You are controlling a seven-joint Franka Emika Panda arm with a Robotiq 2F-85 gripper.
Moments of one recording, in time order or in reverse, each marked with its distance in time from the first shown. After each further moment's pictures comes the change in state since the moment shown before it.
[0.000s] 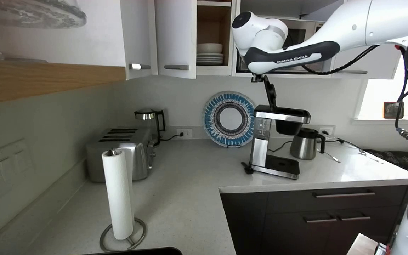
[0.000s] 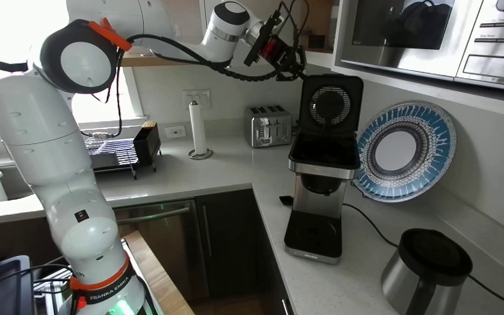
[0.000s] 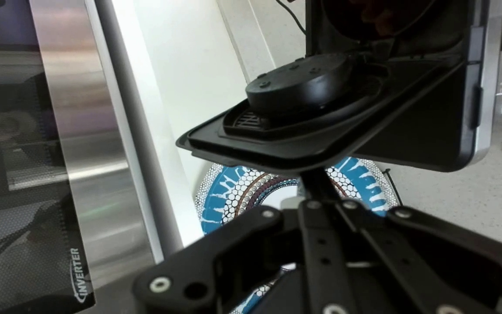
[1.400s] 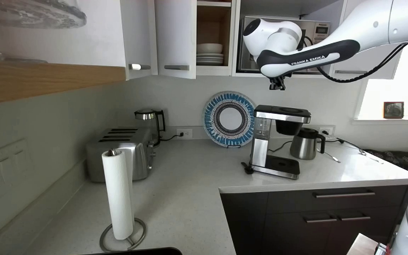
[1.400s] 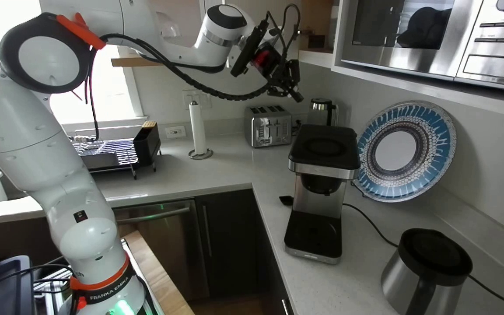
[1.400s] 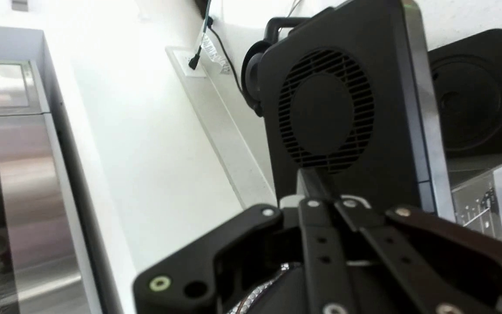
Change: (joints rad) arm -0.019 -0.127 -0.025 -0.175 0.038 -0.167 0.119
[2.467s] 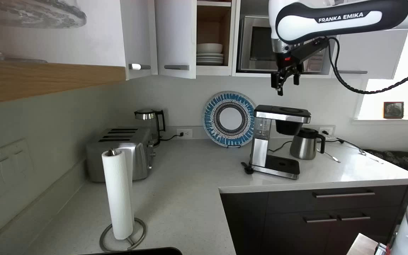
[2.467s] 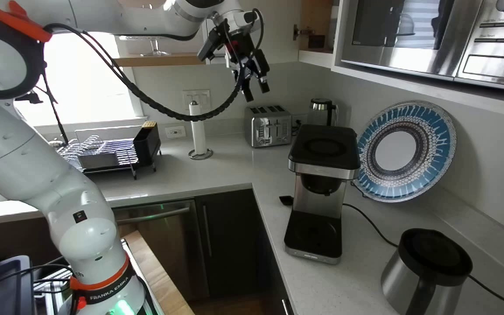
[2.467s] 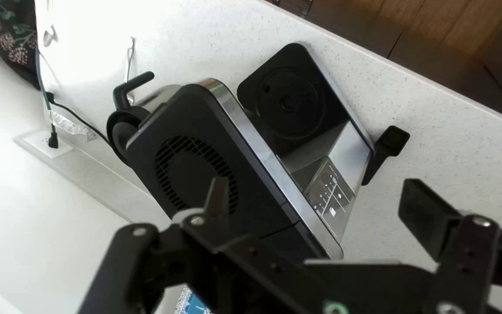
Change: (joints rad) arm -0.008 -0.194 0.004 -0.022 0.445 -0.116 0.206
